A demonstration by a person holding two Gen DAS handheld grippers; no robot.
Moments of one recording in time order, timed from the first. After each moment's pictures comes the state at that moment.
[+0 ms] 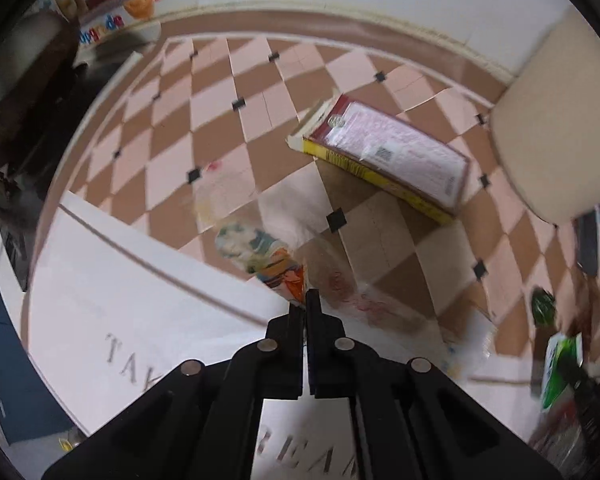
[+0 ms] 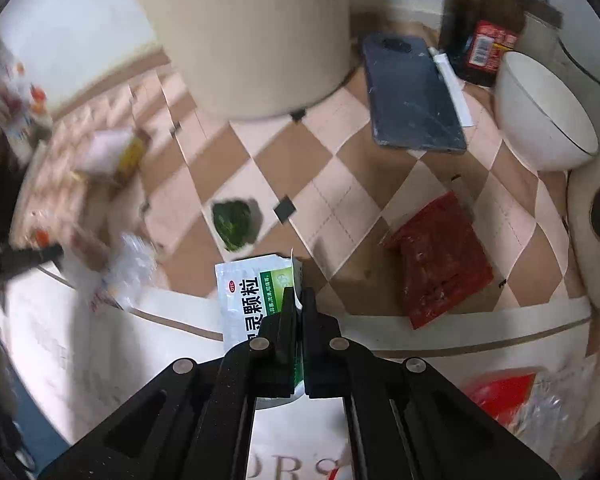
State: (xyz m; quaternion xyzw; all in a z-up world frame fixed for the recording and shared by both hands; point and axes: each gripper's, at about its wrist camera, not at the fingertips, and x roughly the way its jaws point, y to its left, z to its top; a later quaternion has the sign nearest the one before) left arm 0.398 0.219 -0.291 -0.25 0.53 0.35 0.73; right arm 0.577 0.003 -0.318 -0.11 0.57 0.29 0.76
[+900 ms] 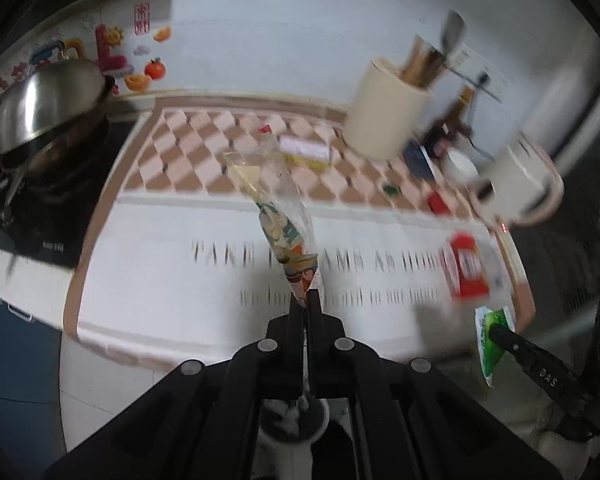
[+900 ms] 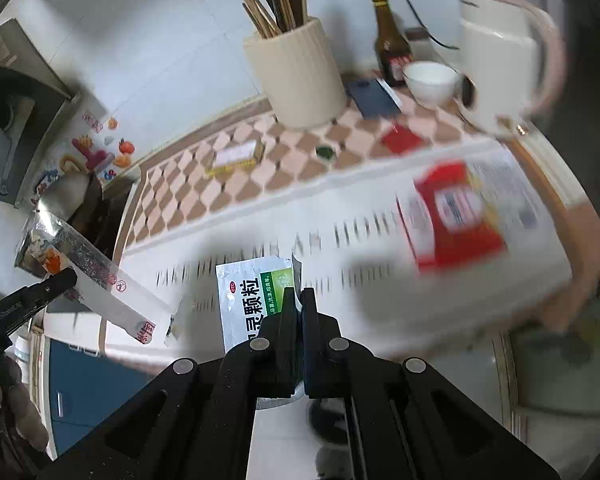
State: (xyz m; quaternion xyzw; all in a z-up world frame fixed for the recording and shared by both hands) left arm 0.157 0.134 -0.146 -0.20 0.44 0.15 0.86; right arm 0.264 -0.108 -0.183 0.03 0.50 0.26 0.83
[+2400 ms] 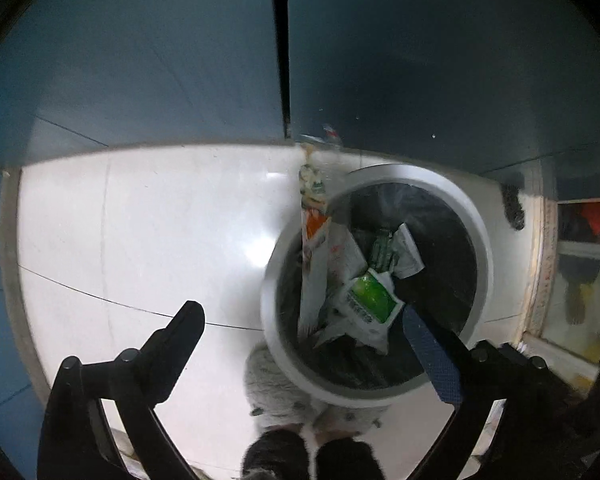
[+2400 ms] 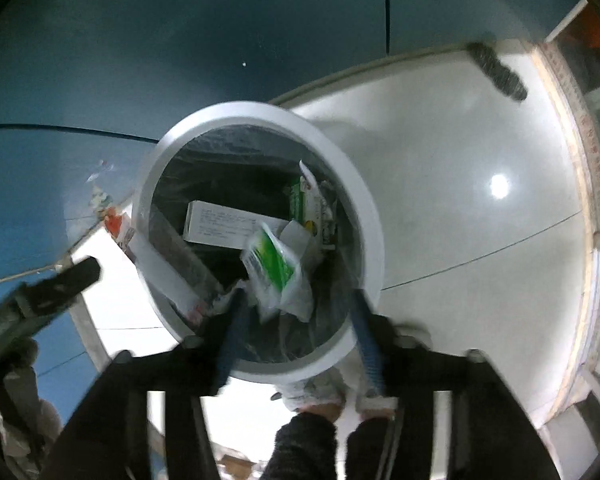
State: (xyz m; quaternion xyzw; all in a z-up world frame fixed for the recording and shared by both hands) left arm 0.107 0.056 -0.750 -0.22 0.68 0.20 0.67; right arm 0.149 -0.177 -0.837 0.00 0.74 0.16 0.65
